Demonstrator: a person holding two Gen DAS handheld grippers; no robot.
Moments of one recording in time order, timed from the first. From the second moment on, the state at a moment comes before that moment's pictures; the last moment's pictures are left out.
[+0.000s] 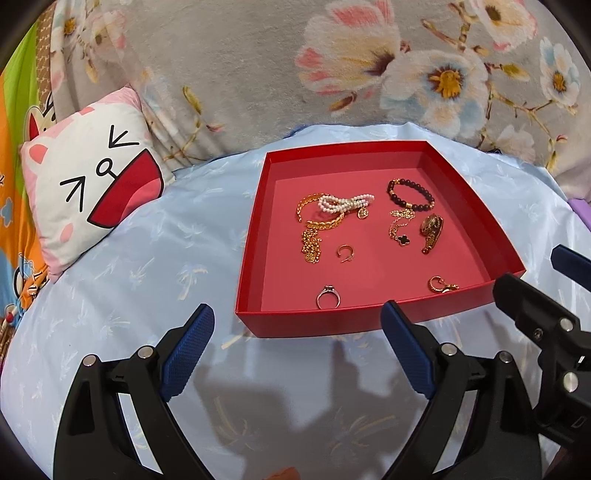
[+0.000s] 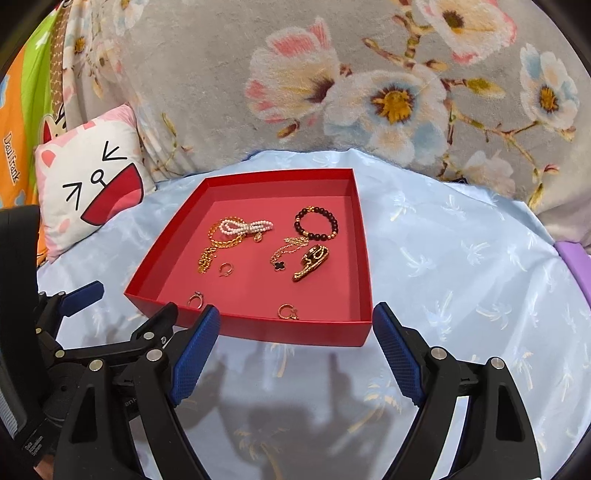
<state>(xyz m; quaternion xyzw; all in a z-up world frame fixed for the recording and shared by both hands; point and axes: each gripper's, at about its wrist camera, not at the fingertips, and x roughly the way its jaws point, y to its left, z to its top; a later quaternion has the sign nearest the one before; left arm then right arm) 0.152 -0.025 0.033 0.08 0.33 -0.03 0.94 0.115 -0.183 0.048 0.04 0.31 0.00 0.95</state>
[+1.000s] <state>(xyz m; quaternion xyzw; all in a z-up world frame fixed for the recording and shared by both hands) 0.155 -0.016 0.038 0.06 0.35 -0.02 0.94 0.116 -0.182 0.048 0.04 0.31 0.00 0.95</state>
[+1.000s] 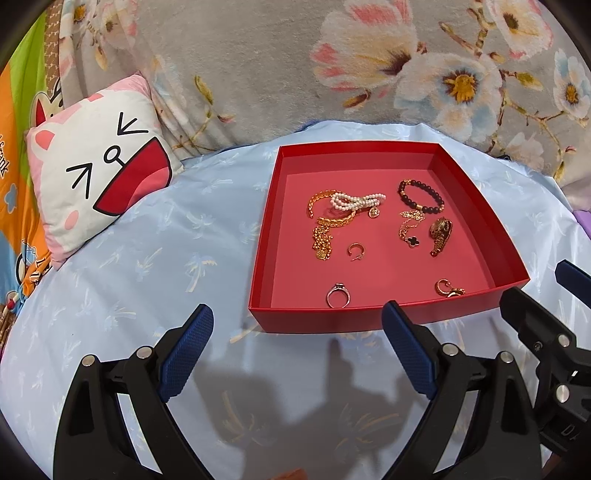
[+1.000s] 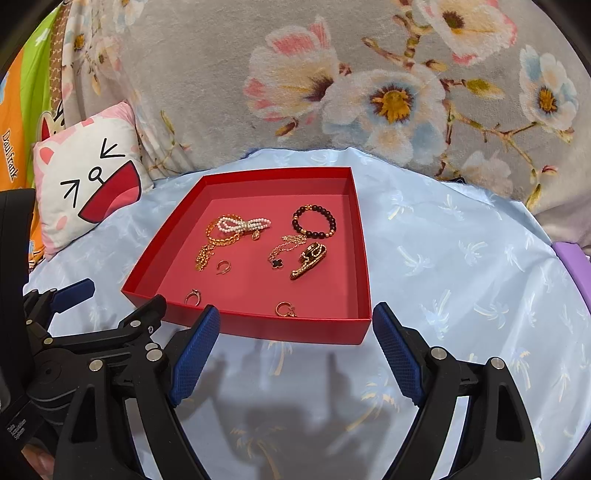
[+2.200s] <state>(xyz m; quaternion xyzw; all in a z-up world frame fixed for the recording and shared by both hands) 0.156 -0.011 0.040 0.06 0.34 -0.02 0.94 0.115 -0.180 0.046 0.04 0.31 0.00 0.95</state>
